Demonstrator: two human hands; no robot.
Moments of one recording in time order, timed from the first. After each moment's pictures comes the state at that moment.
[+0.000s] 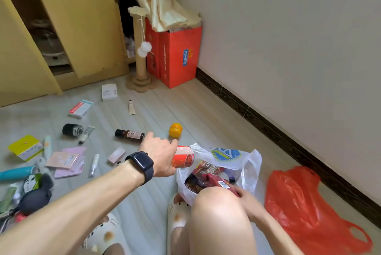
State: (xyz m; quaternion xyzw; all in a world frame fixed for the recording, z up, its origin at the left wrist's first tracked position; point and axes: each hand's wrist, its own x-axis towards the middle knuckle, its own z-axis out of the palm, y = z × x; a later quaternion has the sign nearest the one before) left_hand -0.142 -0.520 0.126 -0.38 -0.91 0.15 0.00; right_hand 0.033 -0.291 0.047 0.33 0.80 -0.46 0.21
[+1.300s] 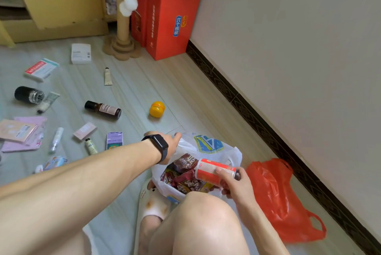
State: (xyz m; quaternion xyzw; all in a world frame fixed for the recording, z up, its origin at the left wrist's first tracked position) left_hand -0.168 -0.442 0.054 -0.38 -0.89 0.10 -0.24; right_hand 0.014 -0.255 0.024 0.44 0.70 -0.56 -0.01
